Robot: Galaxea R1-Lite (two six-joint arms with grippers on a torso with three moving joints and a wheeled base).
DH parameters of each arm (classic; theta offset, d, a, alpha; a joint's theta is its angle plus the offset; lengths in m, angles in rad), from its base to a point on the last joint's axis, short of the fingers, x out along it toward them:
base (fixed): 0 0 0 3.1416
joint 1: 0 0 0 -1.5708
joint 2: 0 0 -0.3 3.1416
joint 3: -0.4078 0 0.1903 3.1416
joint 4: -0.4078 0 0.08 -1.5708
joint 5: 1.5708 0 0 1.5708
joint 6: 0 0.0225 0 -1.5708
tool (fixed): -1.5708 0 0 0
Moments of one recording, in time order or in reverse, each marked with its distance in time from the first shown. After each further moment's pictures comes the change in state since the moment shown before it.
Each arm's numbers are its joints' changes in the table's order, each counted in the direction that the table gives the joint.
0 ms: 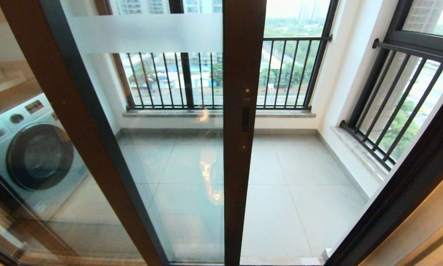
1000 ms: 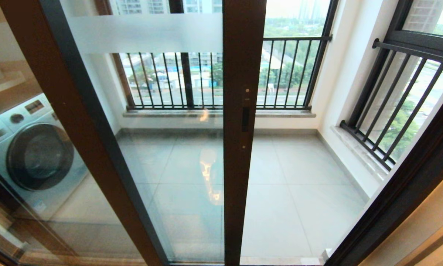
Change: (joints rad) left arm 0.062 -0.690 -0.654 0.153 -0.386 0.006; right arm 0.000 0.000 0.000 -0.001 0.000 -0.001
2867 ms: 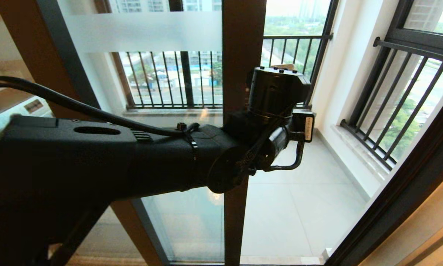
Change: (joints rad) left arm 0.883 -1.491 -1.165 0.133 0.723 -0.196; right arm 0.000 0.000 0.000 0.000 0.000 0.001
